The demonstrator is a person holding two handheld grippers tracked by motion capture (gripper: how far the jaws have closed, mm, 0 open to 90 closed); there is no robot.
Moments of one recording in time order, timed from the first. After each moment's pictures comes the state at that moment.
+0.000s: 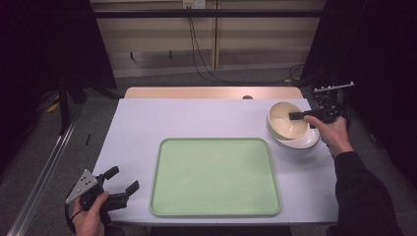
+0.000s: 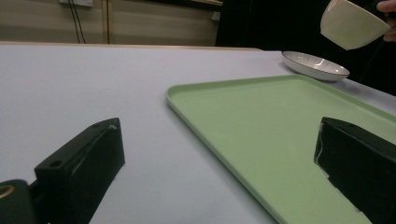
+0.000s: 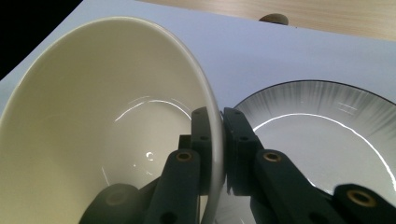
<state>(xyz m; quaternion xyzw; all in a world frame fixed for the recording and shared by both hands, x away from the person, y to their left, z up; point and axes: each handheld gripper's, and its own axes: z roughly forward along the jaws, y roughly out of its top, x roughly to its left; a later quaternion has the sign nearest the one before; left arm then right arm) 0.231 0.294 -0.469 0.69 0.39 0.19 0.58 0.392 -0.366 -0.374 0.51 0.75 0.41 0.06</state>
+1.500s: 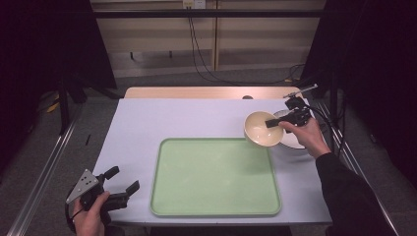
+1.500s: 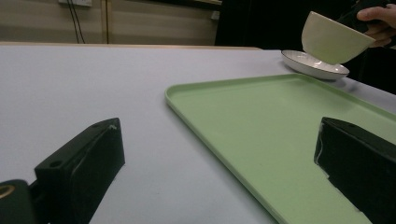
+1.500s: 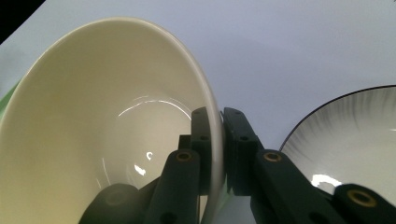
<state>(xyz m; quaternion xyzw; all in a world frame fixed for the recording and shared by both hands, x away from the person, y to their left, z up) 0.232 0.293 -0.469 0.69 0.39 0.19 0.58 0.409 -0.299 -0.396 0.48 0.80 0.37 0.02</state>
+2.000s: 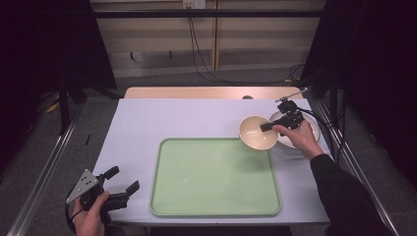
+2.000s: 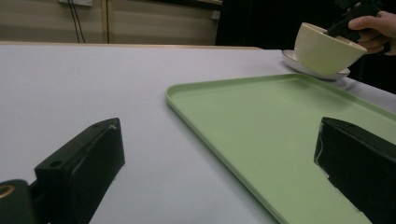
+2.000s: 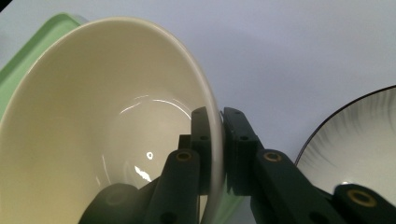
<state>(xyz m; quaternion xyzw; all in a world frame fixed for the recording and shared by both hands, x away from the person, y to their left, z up) 0.232 0.293 -0.469 0.69 0.39 0.19 0.58 0.414 -0.284 -0.412 0.48 0.81 0.35 0.01</state>
